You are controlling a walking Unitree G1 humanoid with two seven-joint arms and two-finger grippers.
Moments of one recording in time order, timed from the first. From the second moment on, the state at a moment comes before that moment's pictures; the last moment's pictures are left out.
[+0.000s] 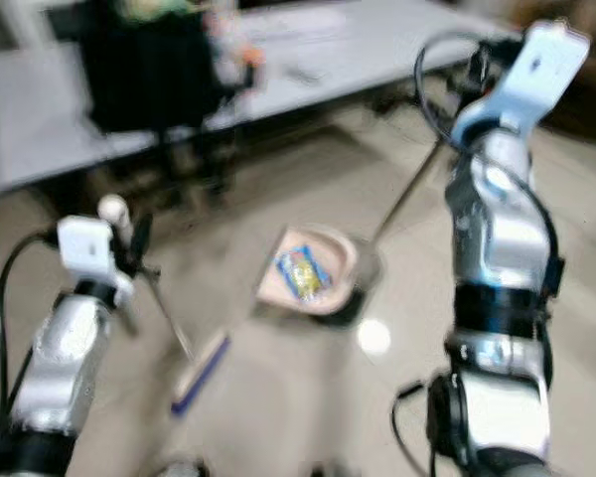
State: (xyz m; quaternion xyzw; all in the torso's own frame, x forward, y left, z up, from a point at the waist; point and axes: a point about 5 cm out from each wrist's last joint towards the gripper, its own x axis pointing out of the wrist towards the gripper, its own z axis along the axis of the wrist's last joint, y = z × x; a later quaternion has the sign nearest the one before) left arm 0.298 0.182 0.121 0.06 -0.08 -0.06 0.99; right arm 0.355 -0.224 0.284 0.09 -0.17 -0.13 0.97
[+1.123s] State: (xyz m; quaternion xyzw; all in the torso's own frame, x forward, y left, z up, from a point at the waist) left arm 0.300 0.184 0.120 0.05 -0.07 -0.04 1.00; right arm 0.359 -0.237 0.270 0.09 -0.14 -0.15 0.97
